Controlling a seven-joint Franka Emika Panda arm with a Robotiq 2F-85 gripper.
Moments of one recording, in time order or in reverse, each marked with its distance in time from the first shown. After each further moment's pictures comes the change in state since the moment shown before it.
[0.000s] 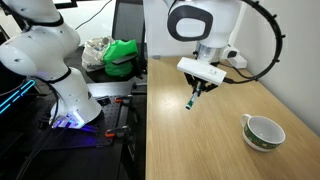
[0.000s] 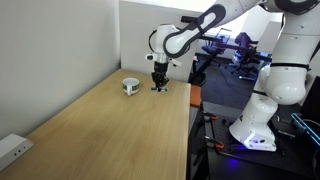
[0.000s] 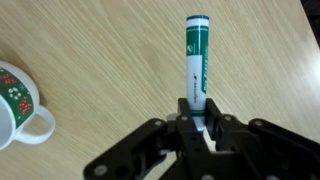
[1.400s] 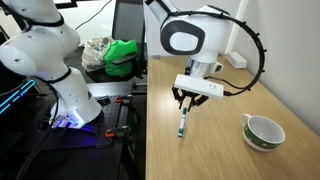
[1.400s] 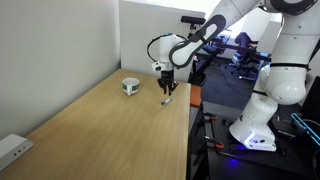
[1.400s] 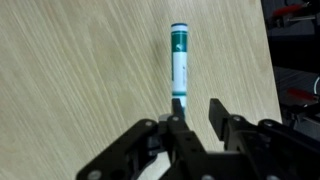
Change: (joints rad) arm 0.005 0.017 -0.051 -0.081 -0.190 -0.007 -0.237
